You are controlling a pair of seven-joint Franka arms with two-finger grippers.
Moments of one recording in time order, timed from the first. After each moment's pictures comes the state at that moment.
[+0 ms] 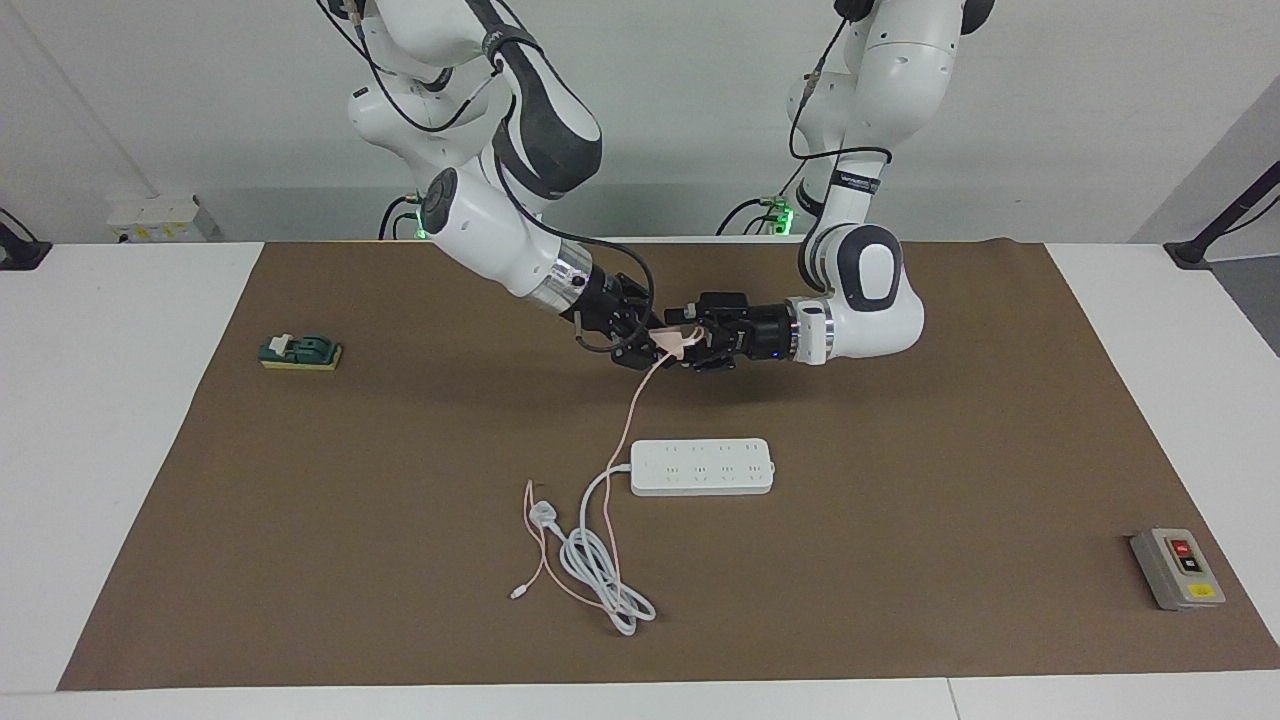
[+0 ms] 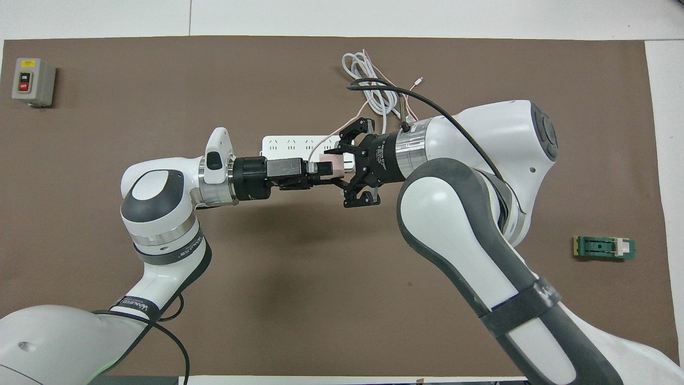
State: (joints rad) left arm -0.31 0.25 -0.04 -2.07 -1.79 1.82 0.77; right arm 0.46 0.21 -0.01 -1.81 0.89 2.23 1.44
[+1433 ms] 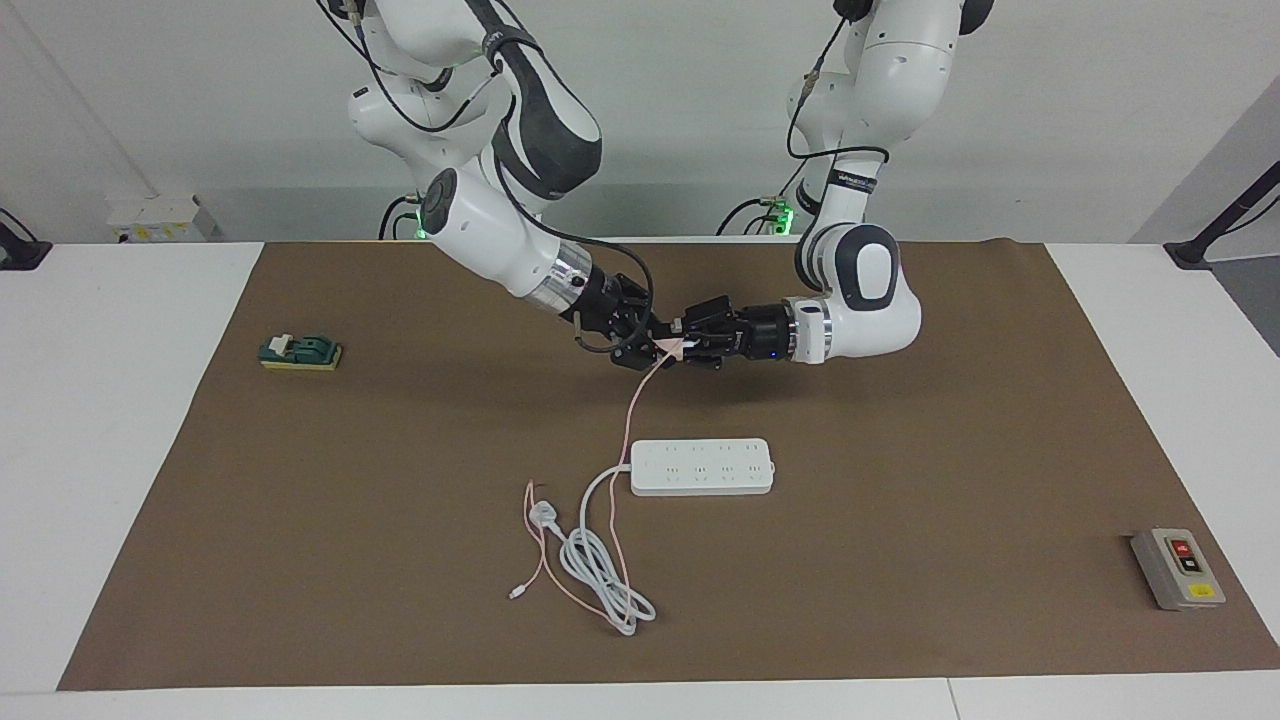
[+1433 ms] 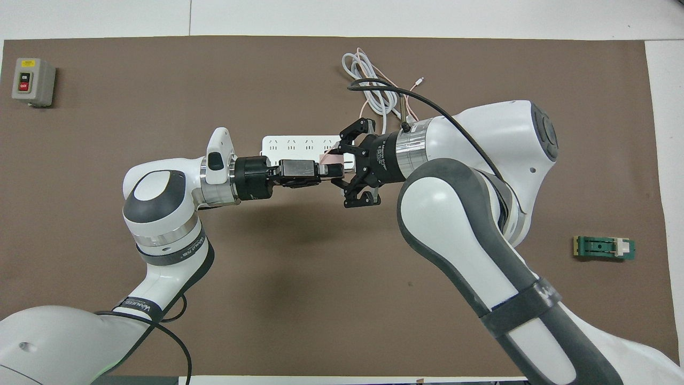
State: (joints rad) left arm -0.31 0.25 -0.05 -2.07 -1.81 1.83 0.79; right arm 0.46 0.21 -0.01 -1.81 0.89 2.23 1.45
